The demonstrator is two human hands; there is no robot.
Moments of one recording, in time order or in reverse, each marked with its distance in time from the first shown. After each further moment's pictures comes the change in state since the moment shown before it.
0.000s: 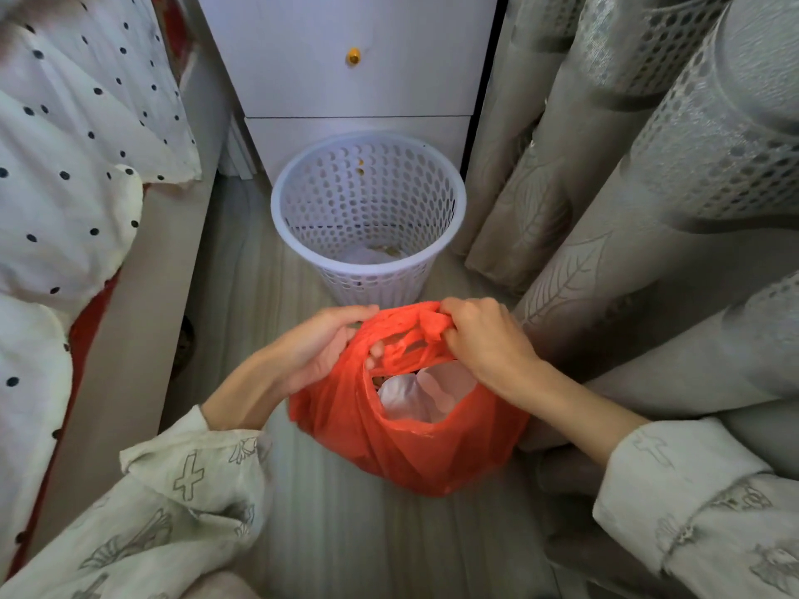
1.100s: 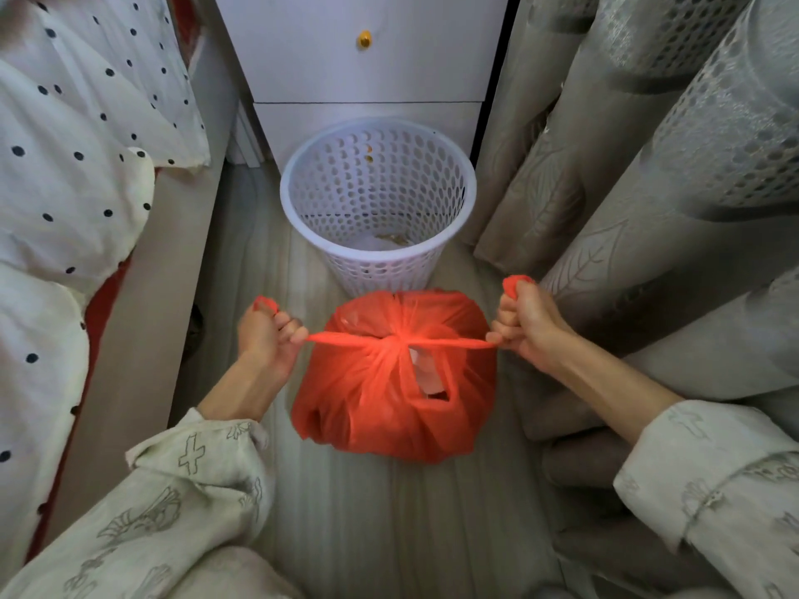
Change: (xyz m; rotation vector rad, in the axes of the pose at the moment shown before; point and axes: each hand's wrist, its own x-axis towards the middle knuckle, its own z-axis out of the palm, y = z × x) left_hand 0.005 -0.038 -0.053 -0.764 0.775 0.341; right_hand 0.015 0.034 0.002 1.444 -0.072 0.773
